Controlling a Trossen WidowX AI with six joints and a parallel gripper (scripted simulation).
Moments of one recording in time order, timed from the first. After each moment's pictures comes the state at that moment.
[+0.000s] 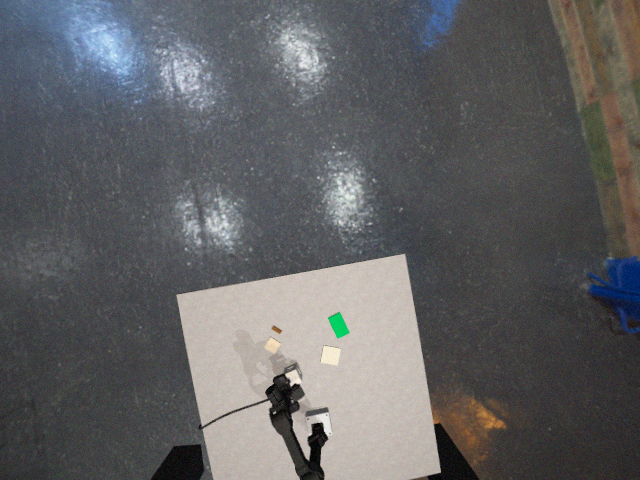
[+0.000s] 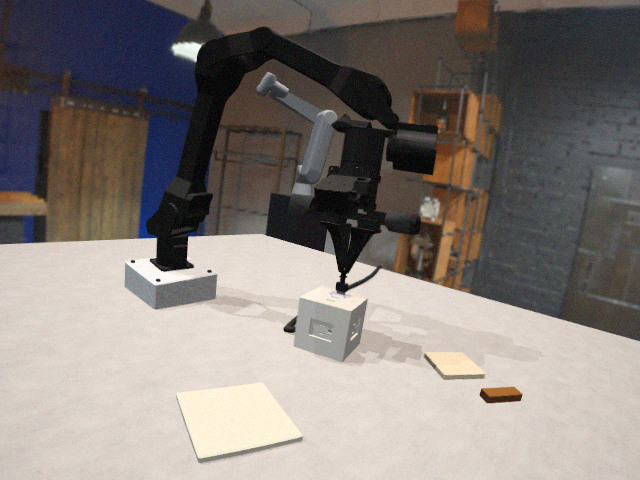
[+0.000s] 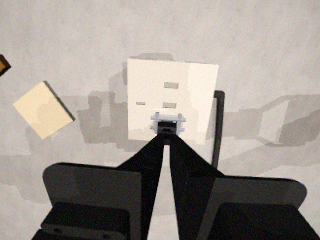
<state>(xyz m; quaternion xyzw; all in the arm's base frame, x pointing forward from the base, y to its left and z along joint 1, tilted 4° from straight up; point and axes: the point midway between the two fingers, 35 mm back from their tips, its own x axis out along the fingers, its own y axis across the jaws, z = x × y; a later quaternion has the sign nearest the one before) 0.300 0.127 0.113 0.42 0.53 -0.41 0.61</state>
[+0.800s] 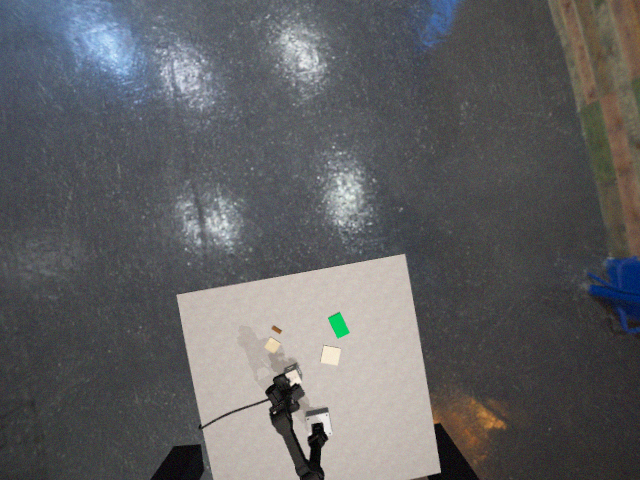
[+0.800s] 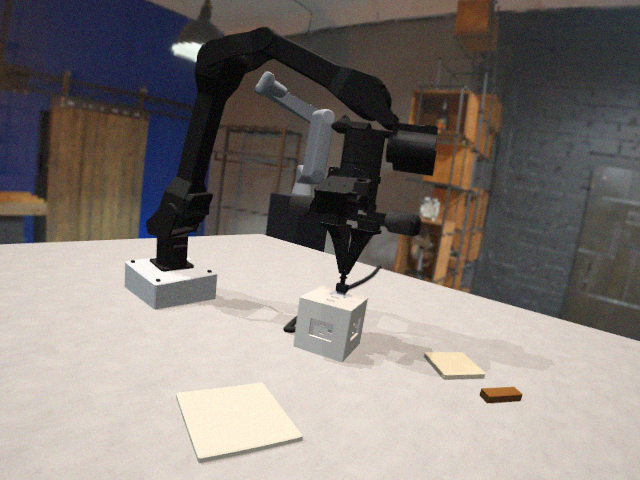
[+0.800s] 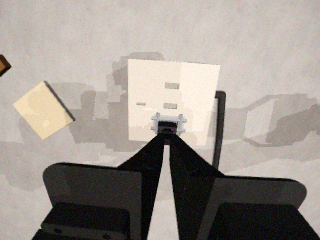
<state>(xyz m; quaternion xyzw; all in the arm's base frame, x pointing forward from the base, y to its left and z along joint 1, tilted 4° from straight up) 0.300 0.127 0.111 0.42 0.53 -0.41 0.61</state>
